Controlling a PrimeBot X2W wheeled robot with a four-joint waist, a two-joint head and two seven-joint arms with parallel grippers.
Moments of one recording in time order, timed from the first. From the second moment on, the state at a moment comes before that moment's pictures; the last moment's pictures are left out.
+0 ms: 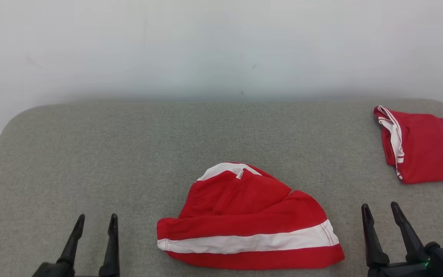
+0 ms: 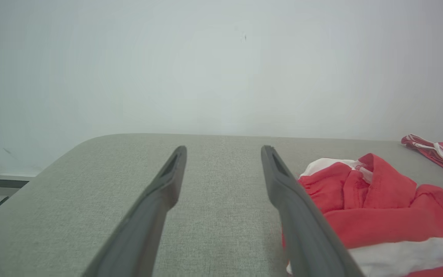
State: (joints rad) left arm -0.01 0.24 -0.17 0.10 -0.34 0.00 -0.26; right arm 0.05 -0.17 0.04 0.10 0.30 0.13 -0.26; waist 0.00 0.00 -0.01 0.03
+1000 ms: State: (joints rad) left arm 0.12 0.16 -0.01 0.10 -0.23 -0.10 -0.26; right arm 0.14 -0.14 0.03 0.07 0.25 0.13 -0.25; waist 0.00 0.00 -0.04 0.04
